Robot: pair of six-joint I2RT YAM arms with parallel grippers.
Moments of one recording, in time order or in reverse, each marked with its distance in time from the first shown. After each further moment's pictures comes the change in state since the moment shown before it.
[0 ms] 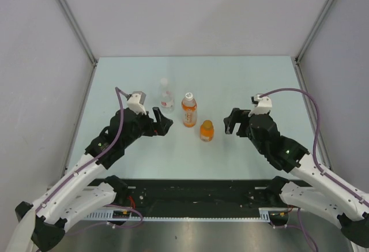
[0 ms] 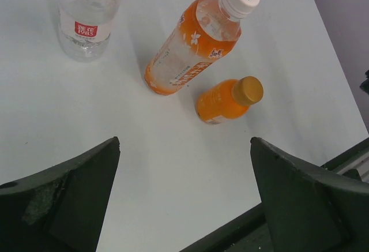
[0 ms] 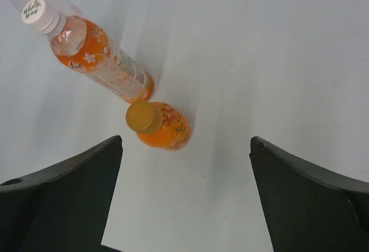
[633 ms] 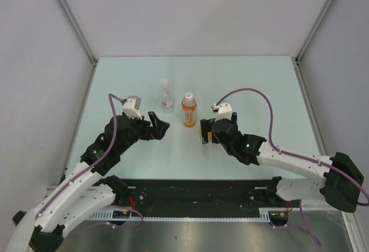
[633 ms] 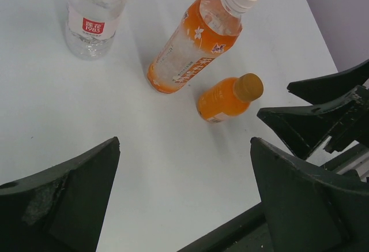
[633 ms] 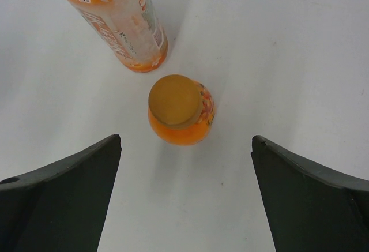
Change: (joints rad) left arm 0.000 -0.106 -0.056 -0.007 -0.014 -0.005; right arm 0.203 0.395 -0.024 0.230 0.079 -0.079
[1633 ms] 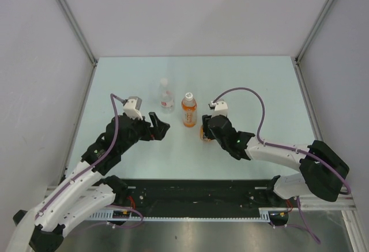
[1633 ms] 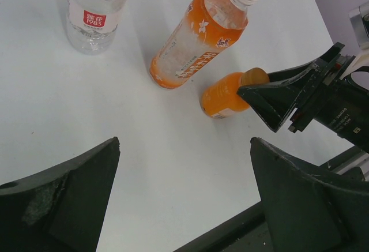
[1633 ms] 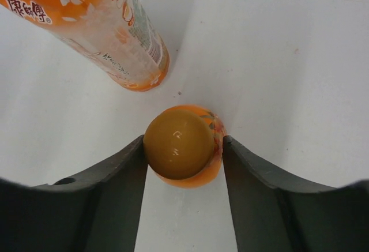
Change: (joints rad) left arm 0.000 0.005 -0.006 -0.008 0.002 0.000; right arm -0.087 0.188 -0.039 0.256 -0.072 0.000
